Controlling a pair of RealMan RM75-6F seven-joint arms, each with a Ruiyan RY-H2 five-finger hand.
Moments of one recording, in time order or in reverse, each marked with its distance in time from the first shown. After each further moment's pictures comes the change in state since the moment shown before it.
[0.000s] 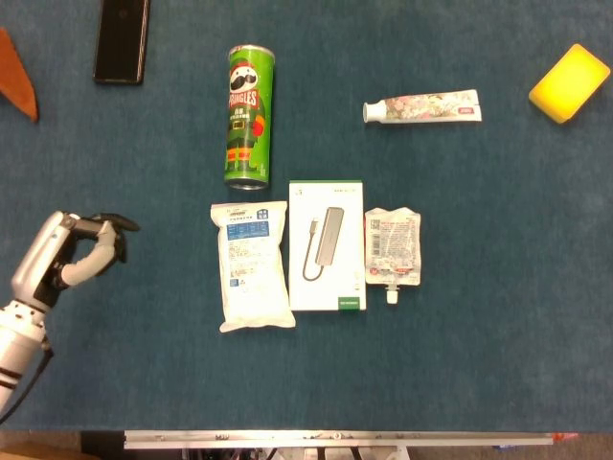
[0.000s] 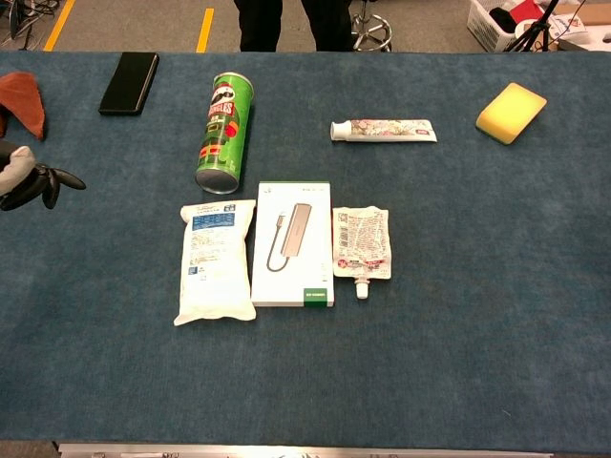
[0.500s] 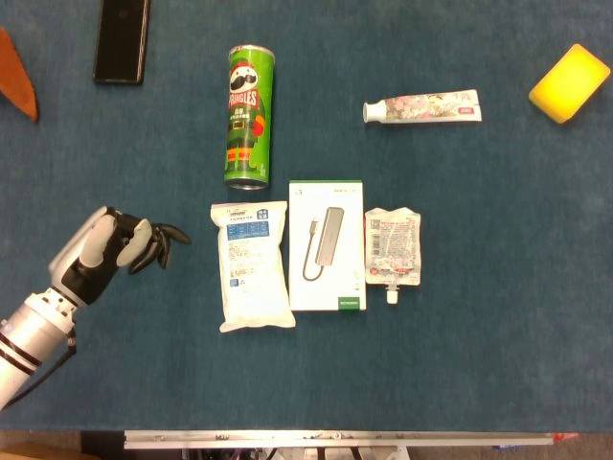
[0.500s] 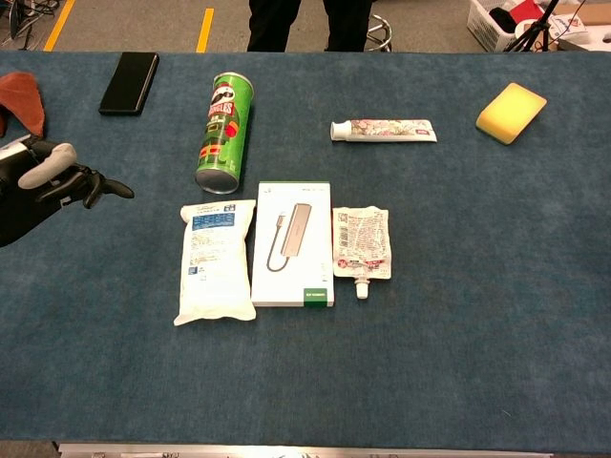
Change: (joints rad) left arm -0.131 -0.008 0.059 0.046 0.097 -0.040 -0.475; right arm 0.001 0.003 -0.002 -0.002 -0.001 -0.004 0.005
